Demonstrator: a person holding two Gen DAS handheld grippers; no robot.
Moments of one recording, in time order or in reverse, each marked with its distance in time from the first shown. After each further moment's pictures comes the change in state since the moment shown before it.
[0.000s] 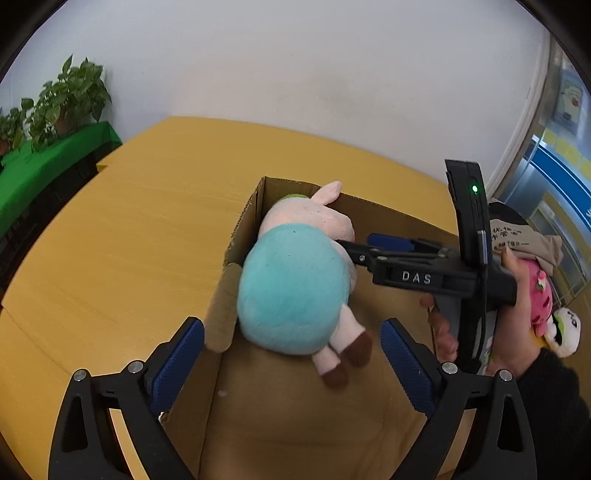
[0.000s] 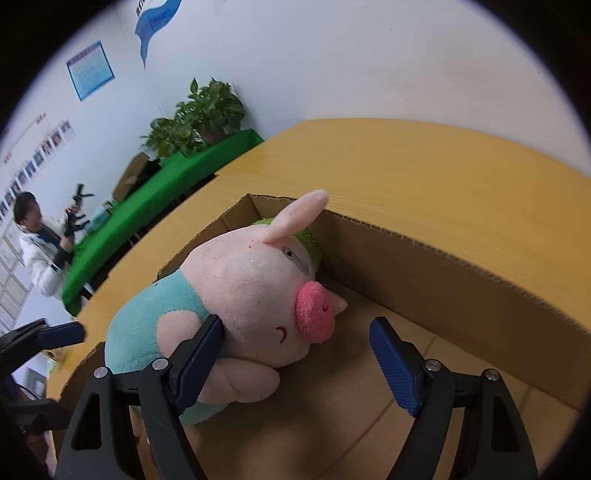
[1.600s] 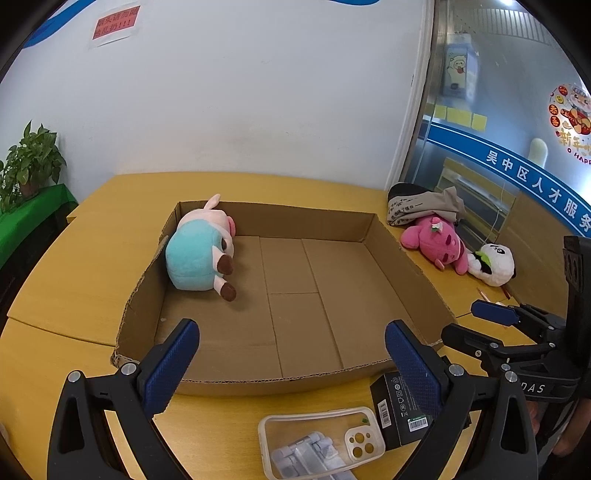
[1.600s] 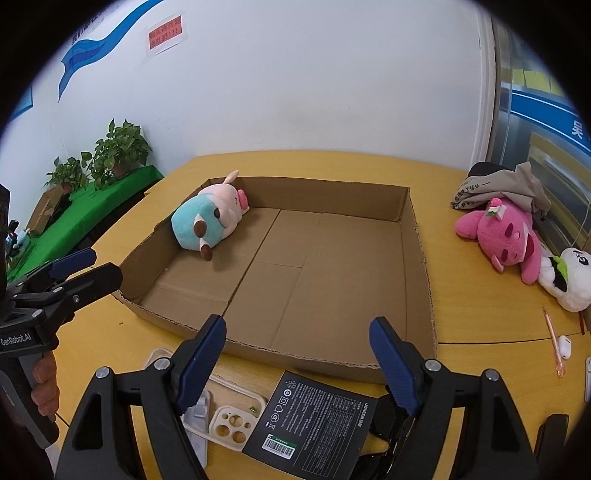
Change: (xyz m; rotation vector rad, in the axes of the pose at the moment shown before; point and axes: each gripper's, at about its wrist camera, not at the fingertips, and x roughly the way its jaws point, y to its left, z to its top) left arm -0.128 -0.047 -0.087 0.221 -0.148 -0.210; right arm -0.286 0.144 -0.212 0.217 -0.158 -0.533
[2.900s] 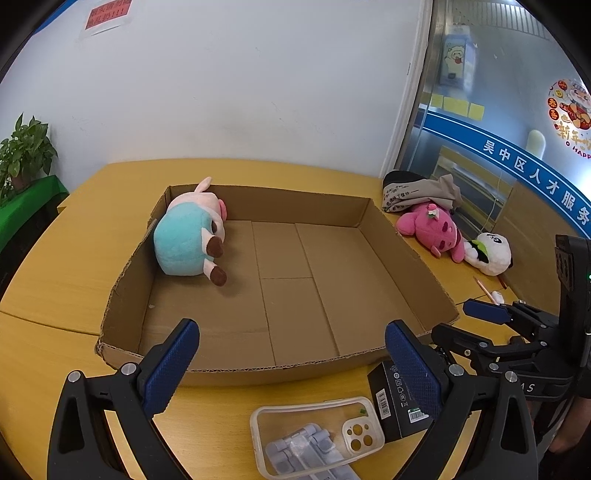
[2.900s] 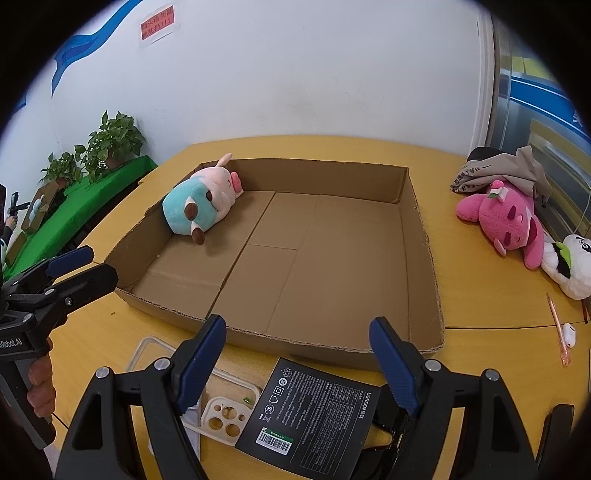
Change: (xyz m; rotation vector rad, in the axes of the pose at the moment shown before) left arm 0.014 0.001 -0.009 0.004 0.049 -0.035; right arm 0.017 -0.003 -0.010 0.014 0.050 -0.010
